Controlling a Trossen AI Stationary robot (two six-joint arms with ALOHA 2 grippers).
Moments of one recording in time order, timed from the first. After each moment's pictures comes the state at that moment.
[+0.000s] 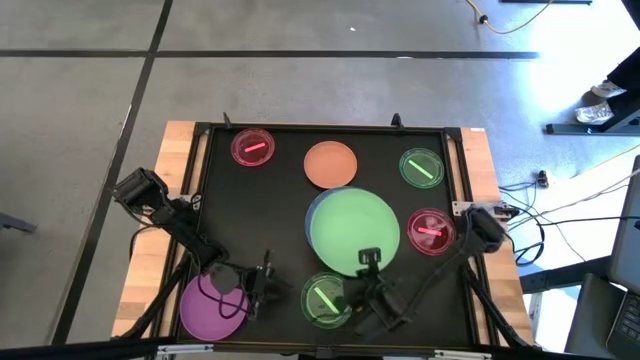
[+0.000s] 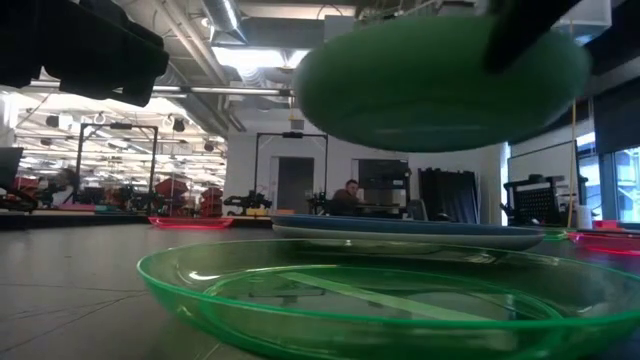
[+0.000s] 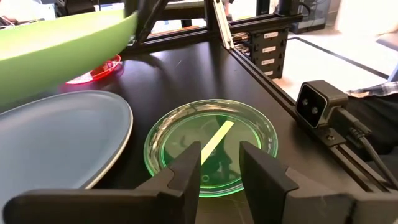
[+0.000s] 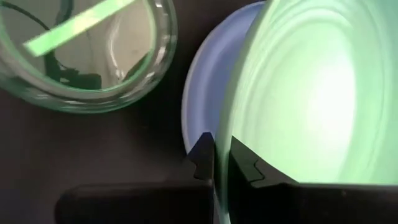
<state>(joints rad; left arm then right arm) -0.73 1.68 0.53 0.84 -0.54 -0.07 0.67 2.08 1.87 -1.36 0.53 0.50</state>
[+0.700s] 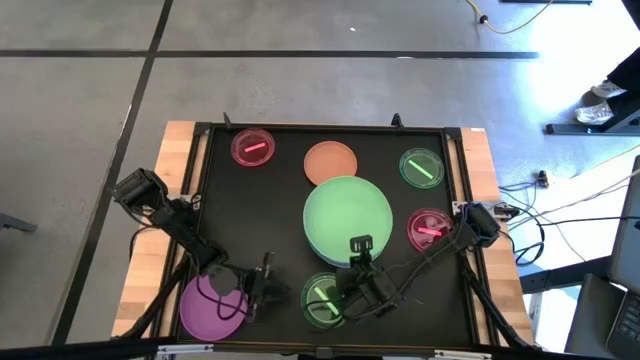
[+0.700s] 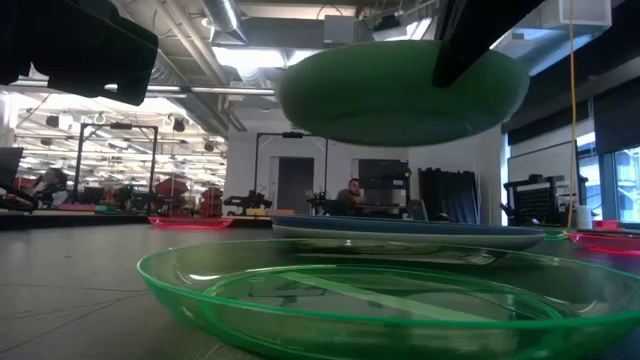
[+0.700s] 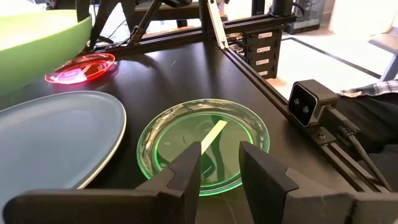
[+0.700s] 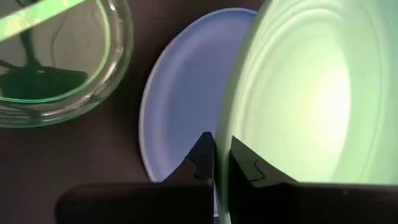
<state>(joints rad) -0.75 1.68 0.53 0.84 -0.53 -0.08 0.59 2.08 1.87 -1.36 0.59 0.38</state>
